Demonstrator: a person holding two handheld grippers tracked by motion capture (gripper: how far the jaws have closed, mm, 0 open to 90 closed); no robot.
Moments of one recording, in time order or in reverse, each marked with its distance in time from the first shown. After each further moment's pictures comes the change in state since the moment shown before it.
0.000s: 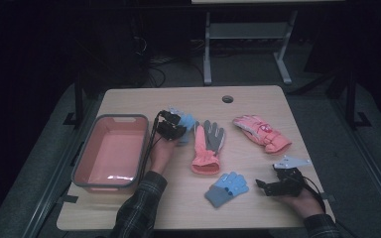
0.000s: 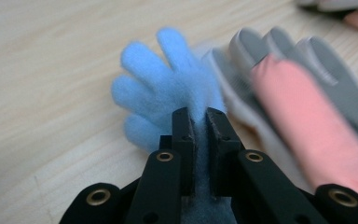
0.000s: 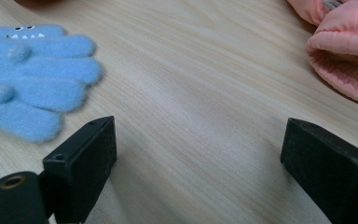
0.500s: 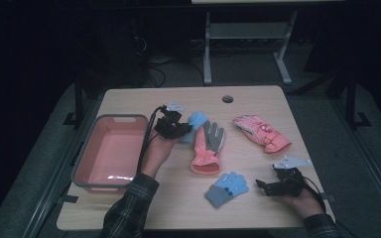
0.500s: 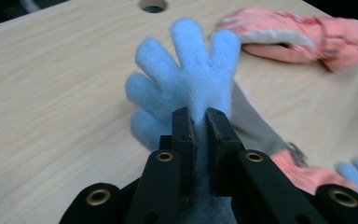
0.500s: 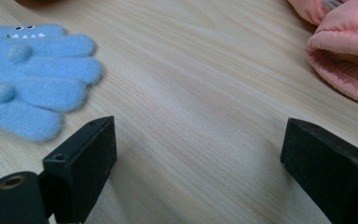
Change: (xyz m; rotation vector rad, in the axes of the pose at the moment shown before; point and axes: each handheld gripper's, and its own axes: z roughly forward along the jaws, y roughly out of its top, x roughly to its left) left arm -0.023 0.015 -0.050 -0.039 -0.184 0.092; right arm 0.000 0.000 0.000 0.000 0.000 0.001
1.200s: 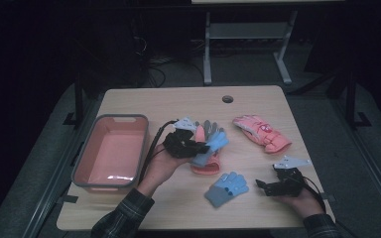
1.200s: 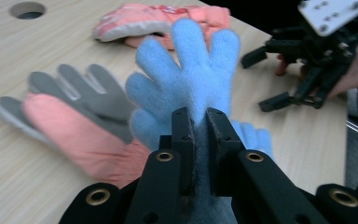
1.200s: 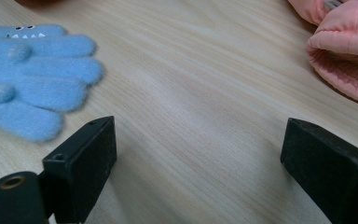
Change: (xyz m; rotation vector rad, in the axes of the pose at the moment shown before) left arm -0.064 -0.013 -0.018 -0.018 -0.268 0.105; right arm 0.000 0.000 0.000 0.000 -0.001 0.000
